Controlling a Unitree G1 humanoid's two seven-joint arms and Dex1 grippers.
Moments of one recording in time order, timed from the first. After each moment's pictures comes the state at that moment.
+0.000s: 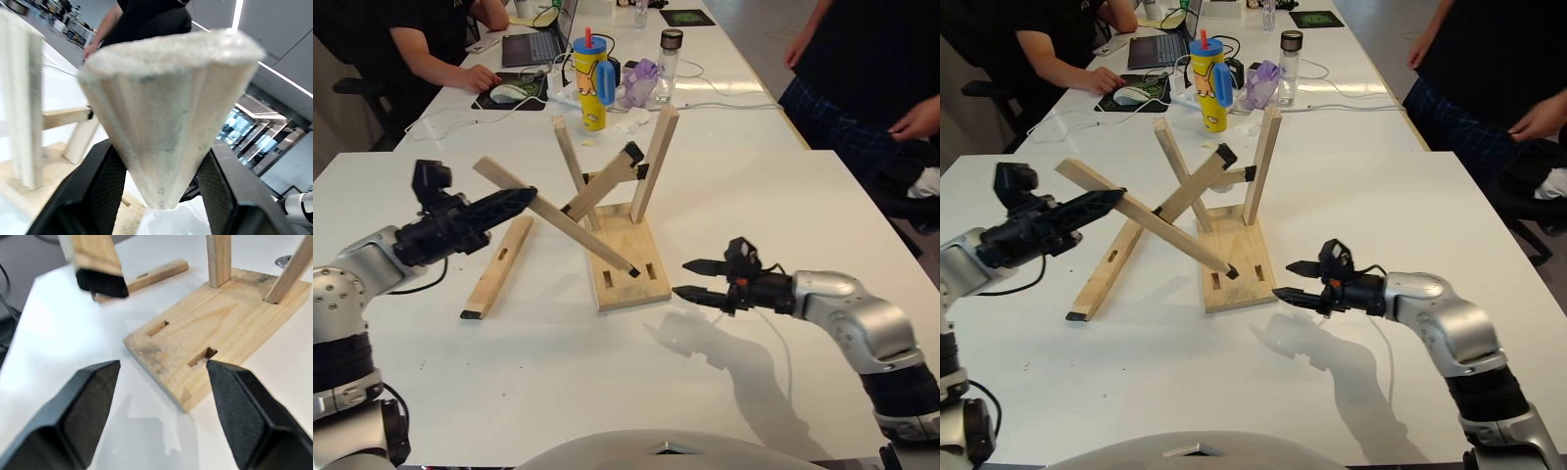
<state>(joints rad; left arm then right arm) -0.29 0.74 0.41 -0.07 -1.23 1.04 -0.83 -0.13 -0.72 0.20 -0.25 0.42 0.45 0.91</state>
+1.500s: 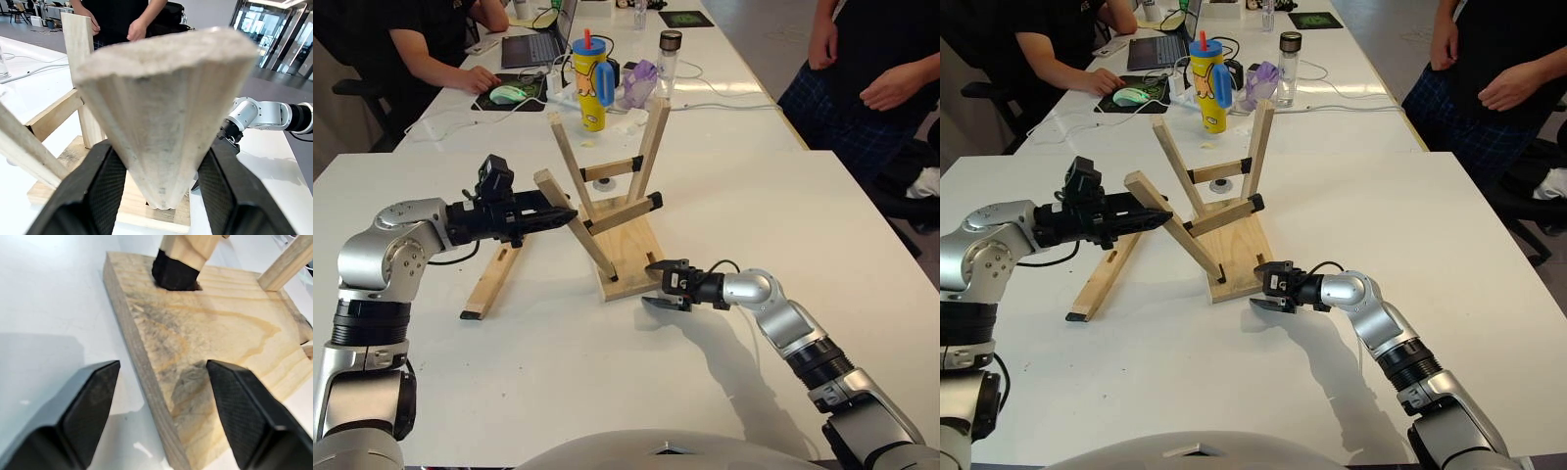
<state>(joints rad) -0.50 0.73 0.02 0.02 -0.65 0.64 -1.13 -0.30 -0.53 0.44 0.17 -0.11 -0.07 0.87</state>
